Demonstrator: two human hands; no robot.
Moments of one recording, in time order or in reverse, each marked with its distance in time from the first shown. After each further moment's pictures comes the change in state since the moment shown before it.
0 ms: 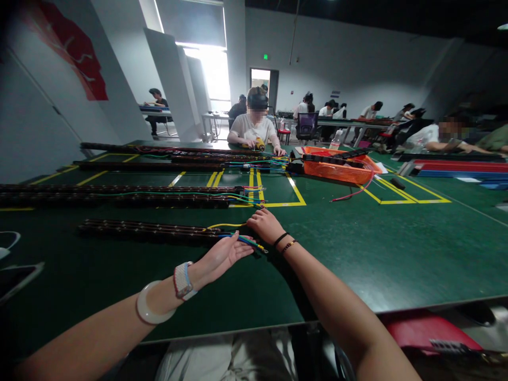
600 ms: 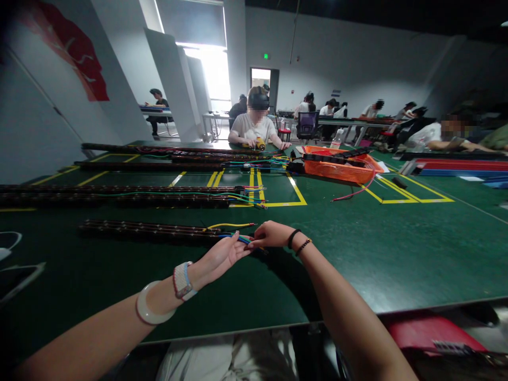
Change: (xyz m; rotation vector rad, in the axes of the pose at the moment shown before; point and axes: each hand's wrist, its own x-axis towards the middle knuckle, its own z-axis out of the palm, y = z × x) left_hand -0.002 0.003 0.003 0.011 -0.010 -0.024; right_hand -0.019 0.006 -0.030 0.626 -0.474 0.078
